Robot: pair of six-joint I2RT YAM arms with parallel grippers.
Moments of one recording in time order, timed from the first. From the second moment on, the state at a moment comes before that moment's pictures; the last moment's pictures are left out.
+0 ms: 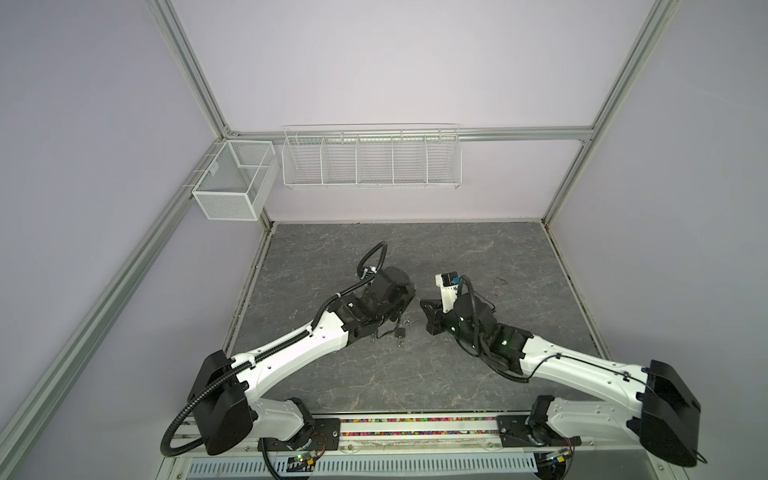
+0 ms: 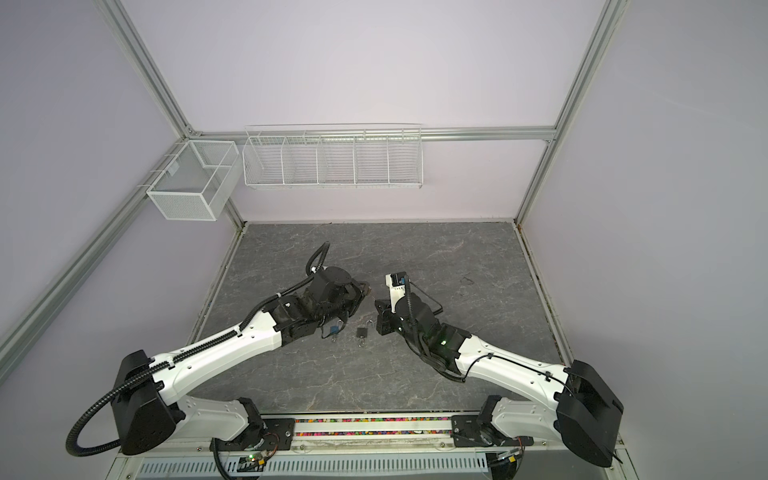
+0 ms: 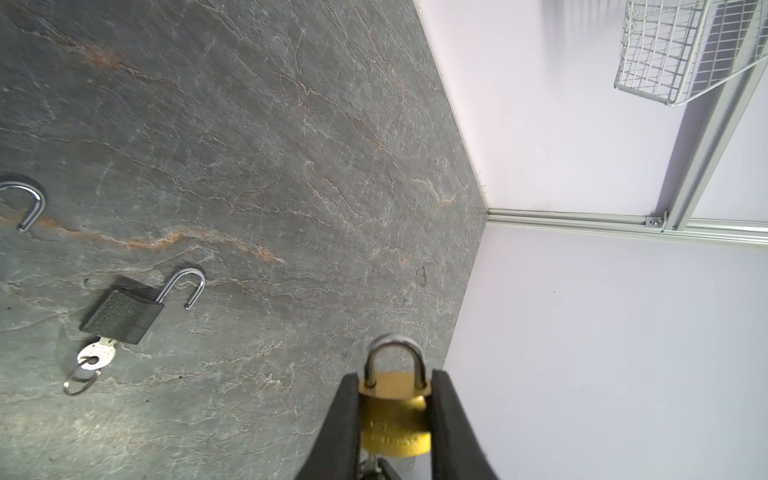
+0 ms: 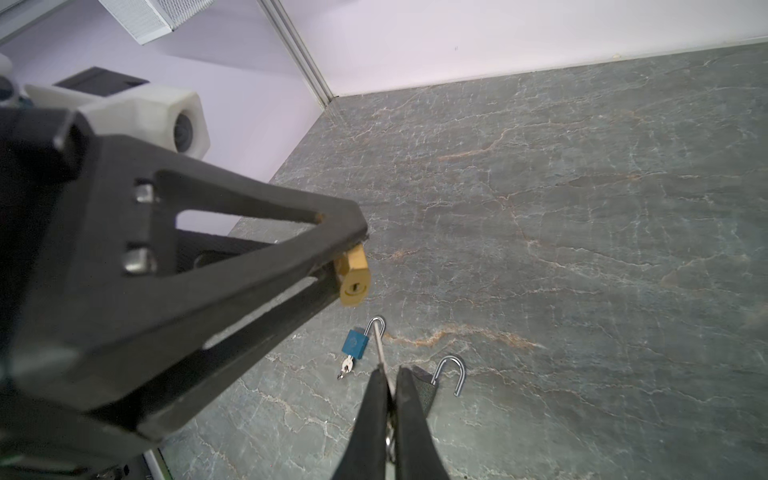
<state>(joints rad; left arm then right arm) -0.92 1.35 1.07 -0.33 -0.24 -1.55 0.94 1.20 0.72 0.08 0.20 0.54</state>
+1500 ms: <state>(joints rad) -0.91 1.35 1.07 -0.27 -0.24 -1.57 0.98 1.27 0.82 0.08 0.32 0.47</state>
